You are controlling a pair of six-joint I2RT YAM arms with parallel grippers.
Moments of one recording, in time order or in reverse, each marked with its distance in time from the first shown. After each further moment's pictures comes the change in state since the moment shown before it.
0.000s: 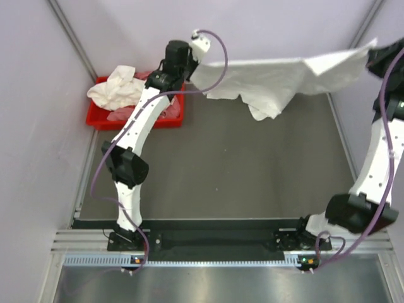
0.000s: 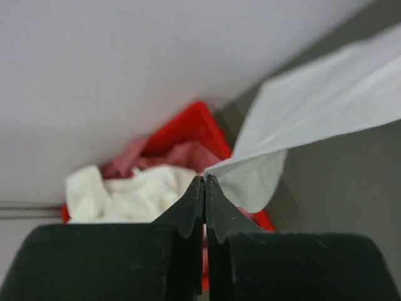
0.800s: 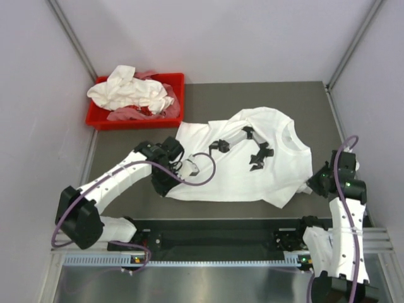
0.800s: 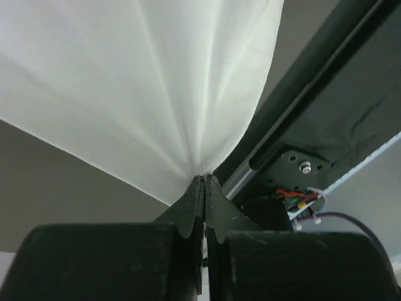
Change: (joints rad) left arm -0.181 -0.719 -1.293 -0.658 0.382 -0.012; right arm 0.193 -0.822 -1.179 -0.724 0.286 0.136
